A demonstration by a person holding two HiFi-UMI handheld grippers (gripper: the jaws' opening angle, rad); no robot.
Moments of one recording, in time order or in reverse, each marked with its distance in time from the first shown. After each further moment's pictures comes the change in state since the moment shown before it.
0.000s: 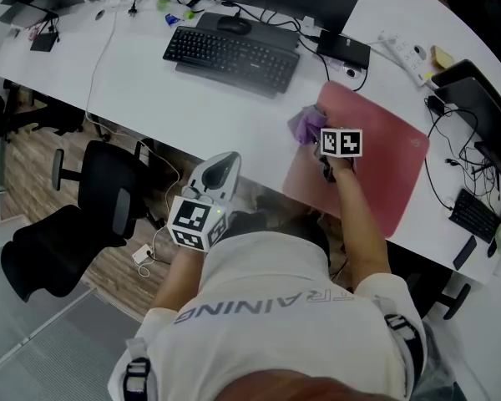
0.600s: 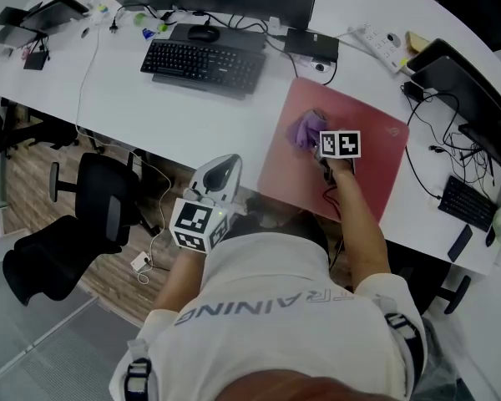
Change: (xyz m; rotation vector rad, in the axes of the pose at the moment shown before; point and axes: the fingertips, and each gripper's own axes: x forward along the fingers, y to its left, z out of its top) left arm 0.036 -0.083 0.008 0.039 0.004 -0.043; right arm -0.059 -0.073 -0.024 0.043 0.012 -0.030
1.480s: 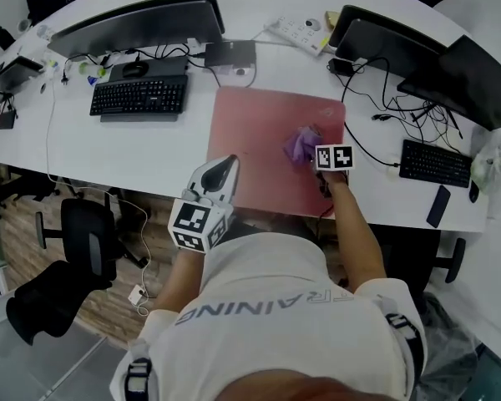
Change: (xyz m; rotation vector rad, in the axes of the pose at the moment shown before) left arm 0.079 -0.160 0.023 0.081 -0.035 -0.195; right arm -0.140 -0.146 -0.077 0.156 -0.066 -0.126
